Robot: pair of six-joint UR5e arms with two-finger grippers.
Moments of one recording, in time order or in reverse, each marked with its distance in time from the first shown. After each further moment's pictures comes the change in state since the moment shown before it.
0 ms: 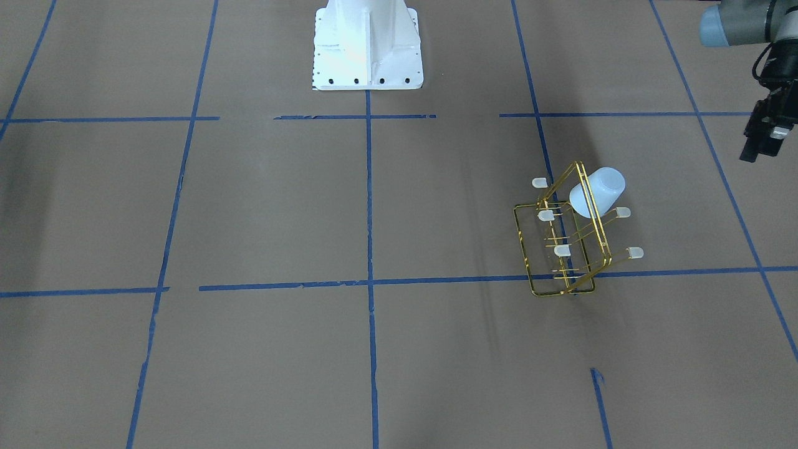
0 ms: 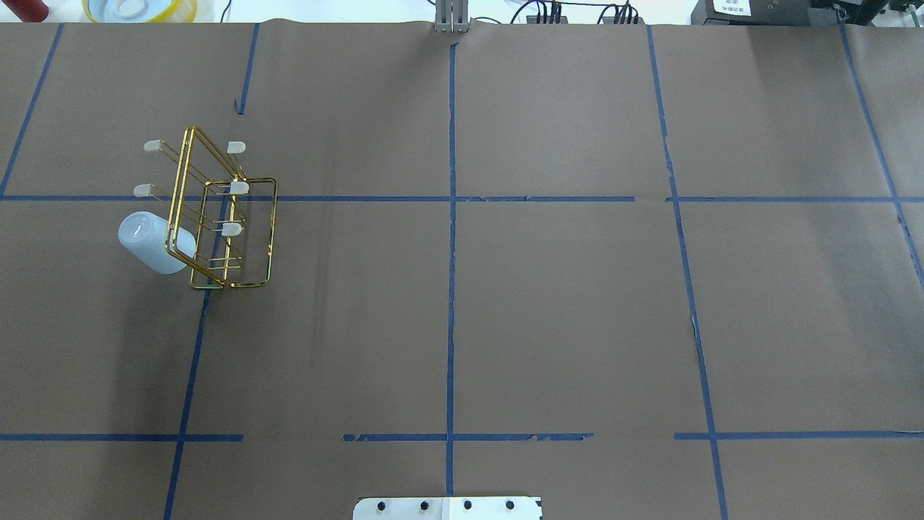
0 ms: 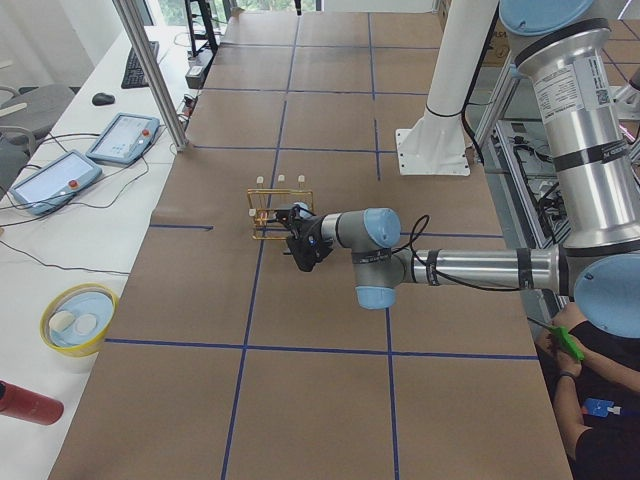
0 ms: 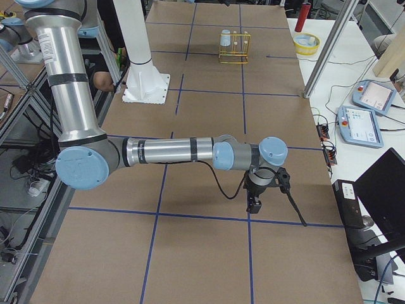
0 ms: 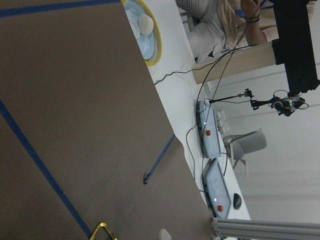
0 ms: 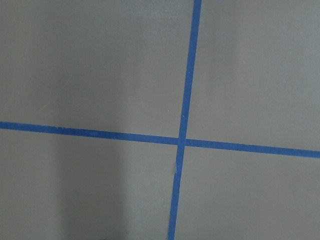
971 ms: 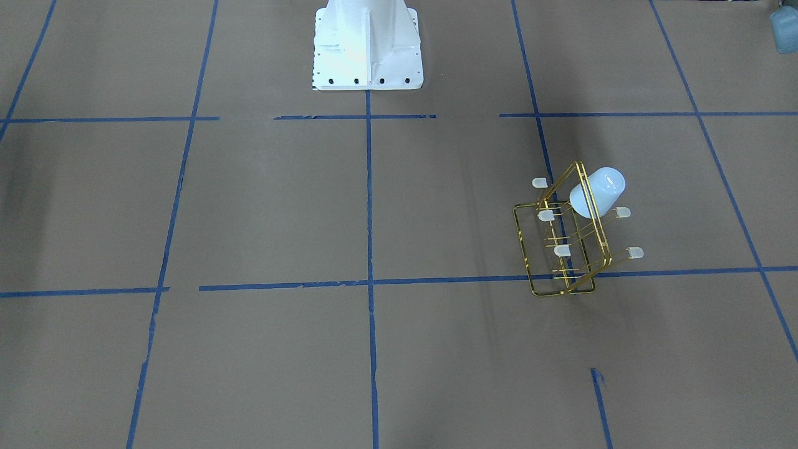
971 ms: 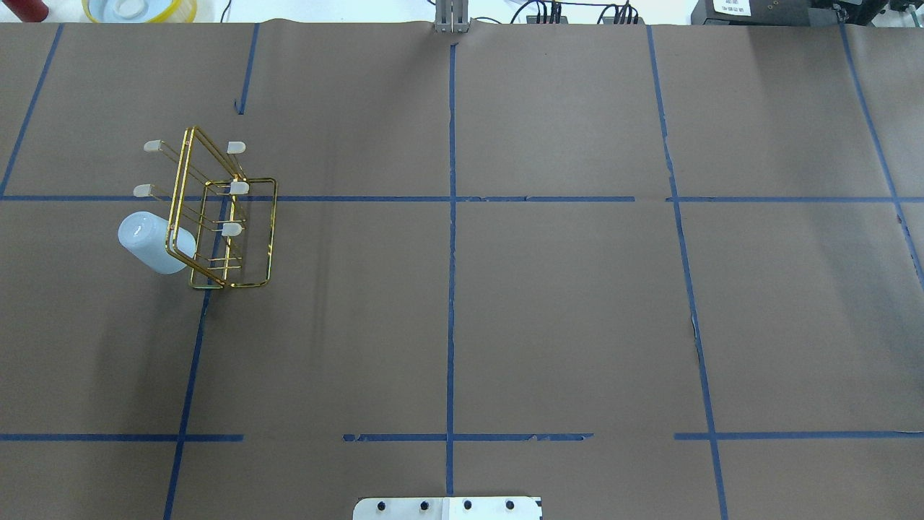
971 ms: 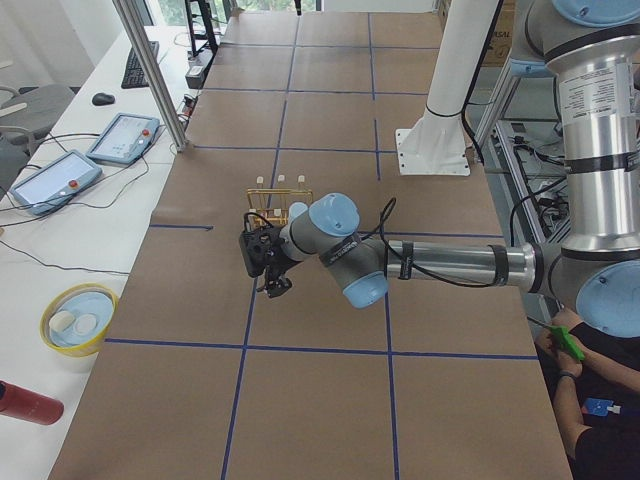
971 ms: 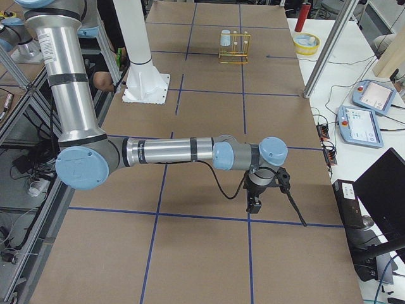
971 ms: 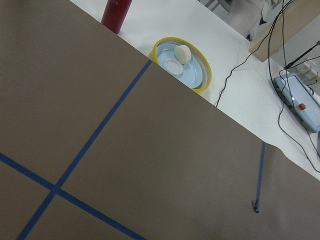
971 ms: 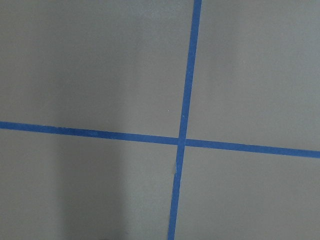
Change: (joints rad) left arm -0.309 -0.134 0.002 0.611 -0.347 0.798; right arm 0.000 0.000 0.000 0.000 0.000 0.000
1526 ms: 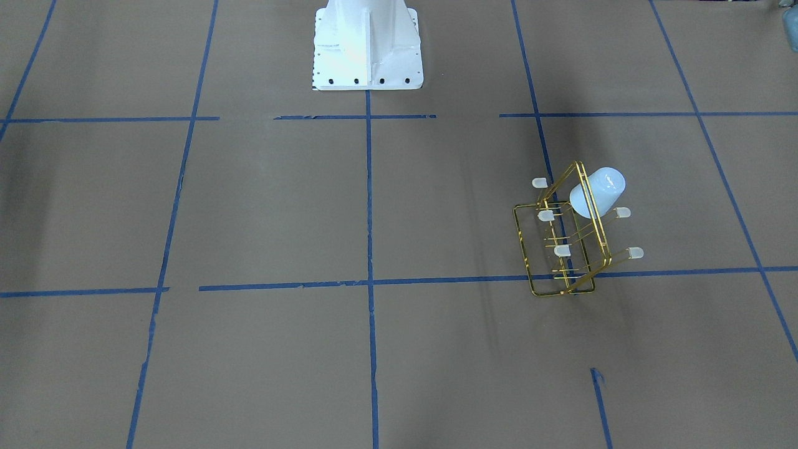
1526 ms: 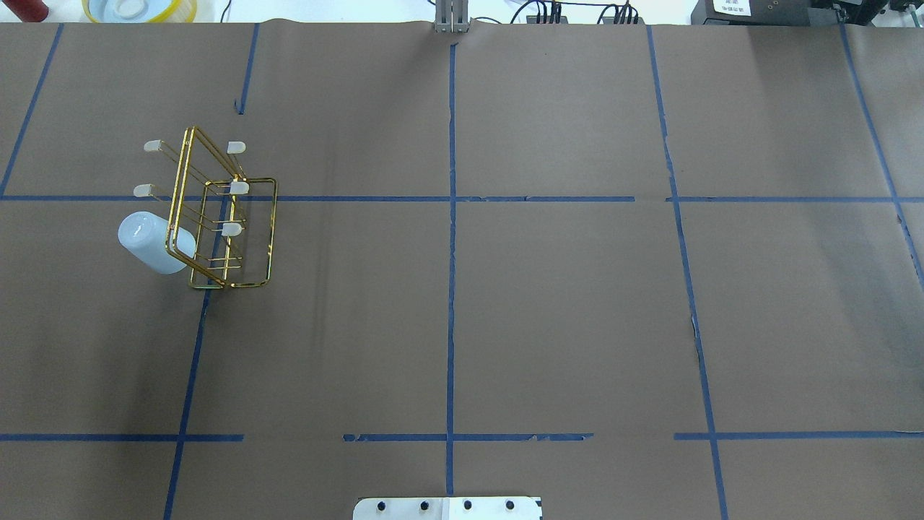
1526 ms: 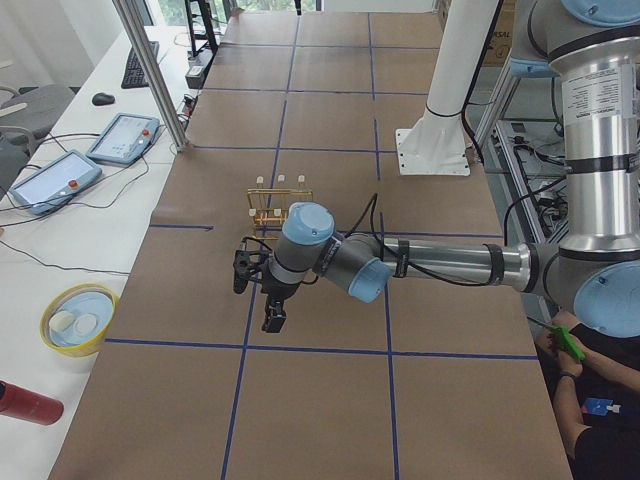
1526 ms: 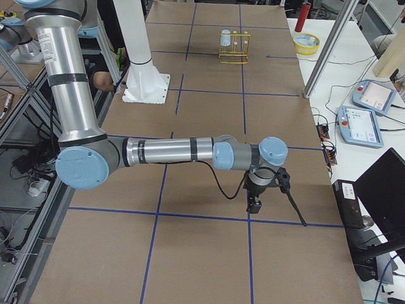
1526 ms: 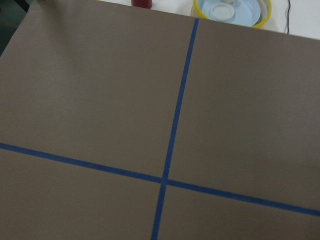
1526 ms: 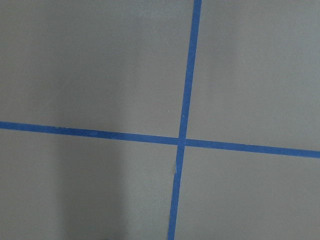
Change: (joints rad) left arm -0.039 -0.024 0.000 0.450 -0.025 0.645; right arm 0.000 0.000 0.000 0.000 0.000 0.000
